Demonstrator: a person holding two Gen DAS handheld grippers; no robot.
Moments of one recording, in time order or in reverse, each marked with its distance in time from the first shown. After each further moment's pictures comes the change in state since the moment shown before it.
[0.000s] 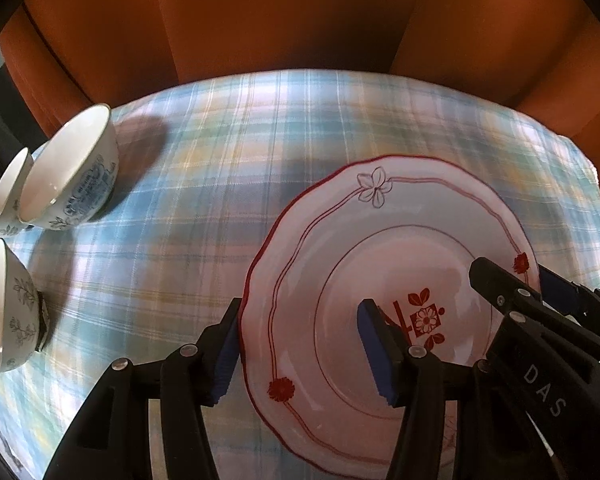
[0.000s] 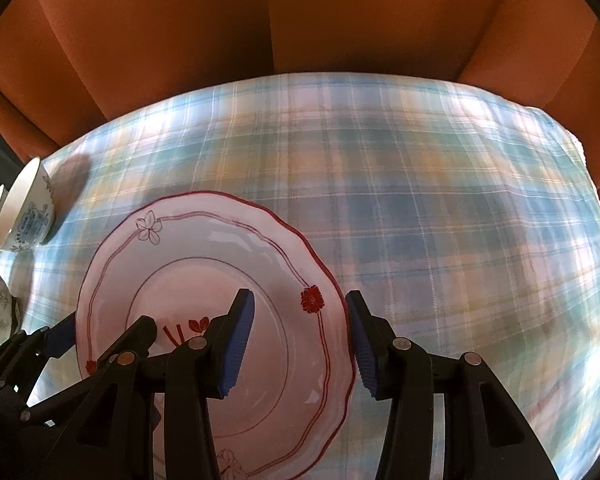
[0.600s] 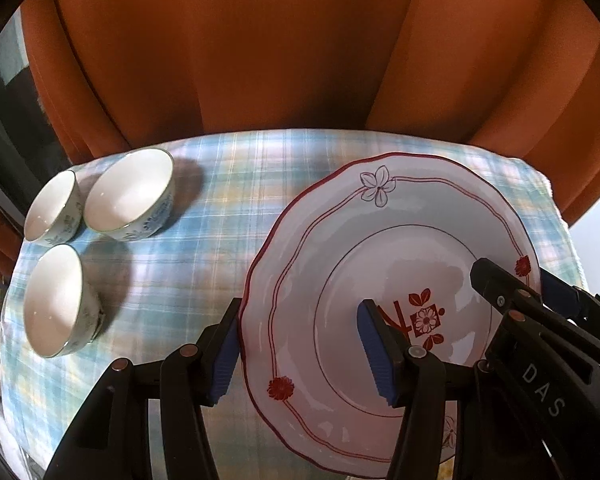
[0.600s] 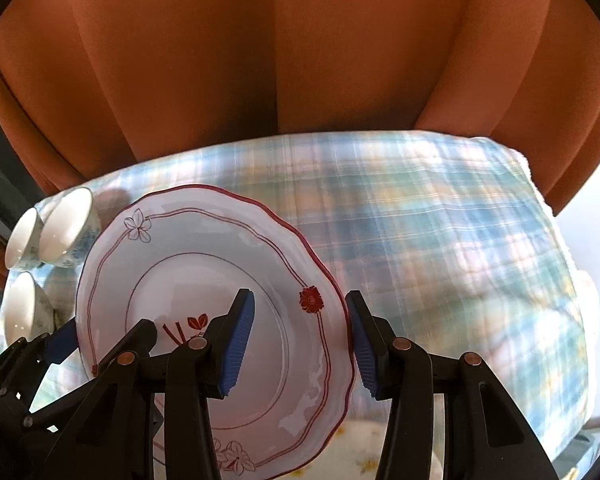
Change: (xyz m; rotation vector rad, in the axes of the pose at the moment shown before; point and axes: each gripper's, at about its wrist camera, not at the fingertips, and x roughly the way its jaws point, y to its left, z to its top) left arm -0.107 0.025 -0.028 0.035 -0.119 -0.067; right arm -0.115 0.028 -0.028 0.048 -0.129 -0.072
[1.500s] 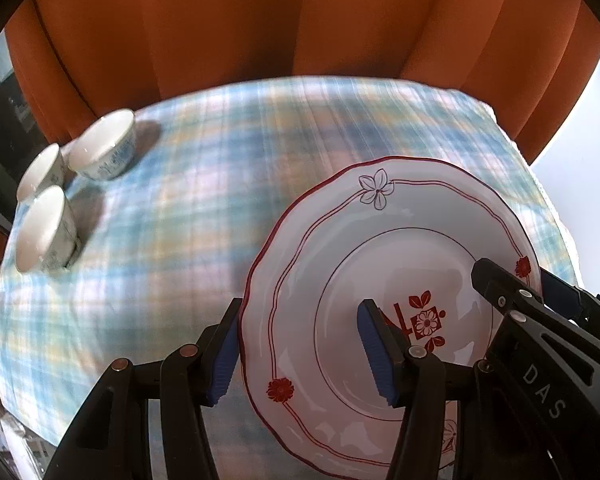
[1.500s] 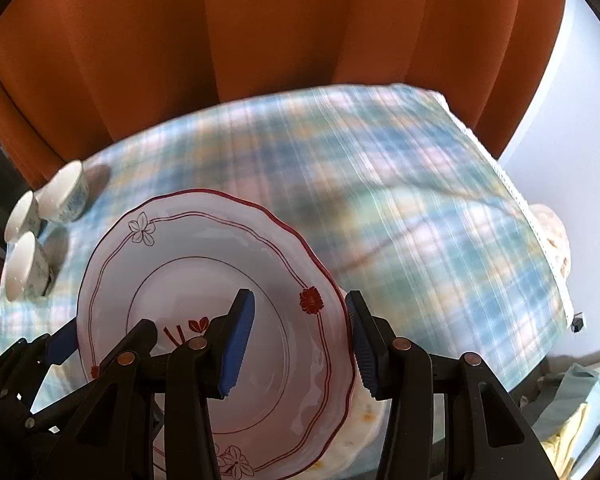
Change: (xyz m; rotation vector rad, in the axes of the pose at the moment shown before) left arm -0.037 -0.071 -0.097 0.106 0.084 -0.056; right arm -0.069 -0.065 -0.110 0.115 0.061 -0.081
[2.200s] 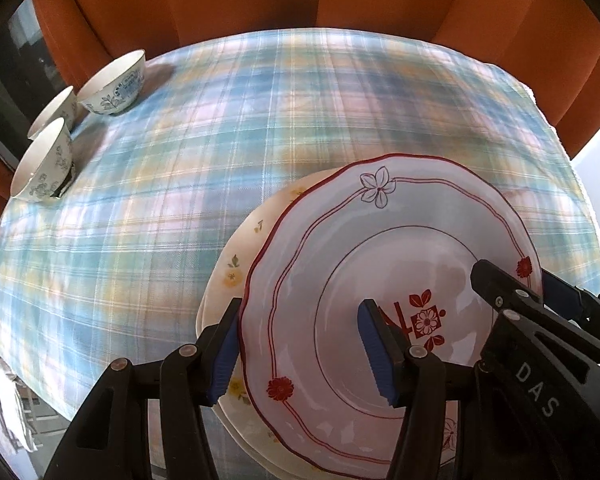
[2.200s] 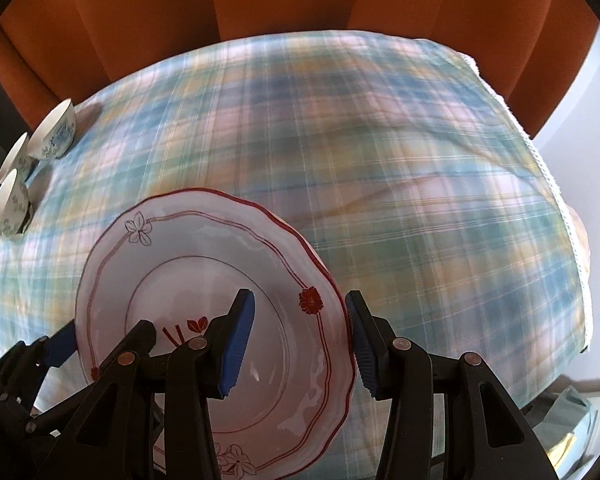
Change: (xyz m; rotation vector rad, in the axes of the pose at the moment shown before) left arm 0.045 -0.036 -0.037 -0.119 0.069 0.120; right arm 0.062 -0.037 -0.023 -0.116 0.113 0.073
